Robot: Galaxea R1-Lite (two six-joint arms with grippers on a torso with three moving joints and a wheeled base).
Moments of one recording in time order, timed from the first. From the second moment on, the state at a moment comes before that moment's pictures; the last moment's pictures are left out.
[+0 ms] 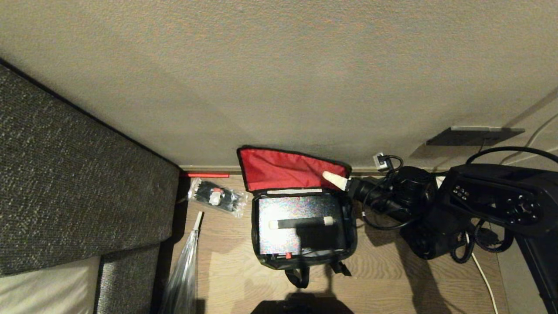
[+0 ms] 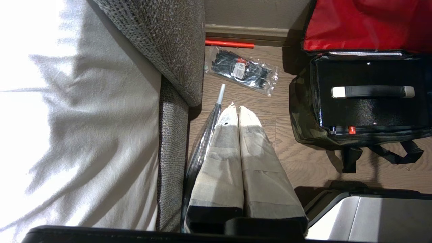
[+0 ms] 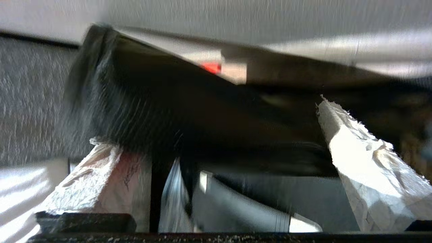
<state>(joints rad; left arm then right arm) 0.00 0.00 0.00 0.00 0.00 0.00 0.28 2.42 -0.94 -1.52 0.51 0.55</state>
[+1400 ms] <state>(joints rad) 0.00 0.00 0.00 0.00 0.00 0.00 0.24 2.26 -0.60 -1.50 0.57 0.31</state>
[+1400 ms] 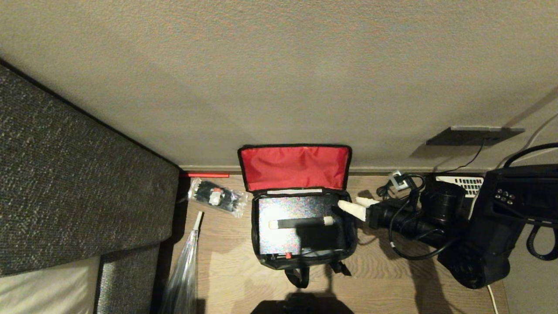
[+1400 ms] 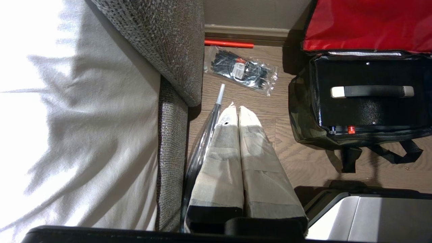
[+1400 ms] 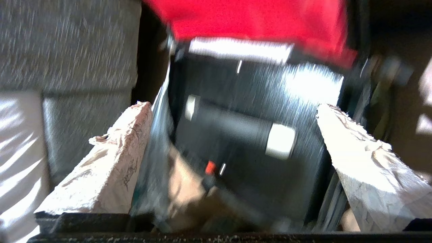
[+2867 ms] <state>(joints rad) 0.00 0.00 0.00 0.00 0.00 0.00 0.21 2.55 -1.14 -1.52 0.49 0.15</state>
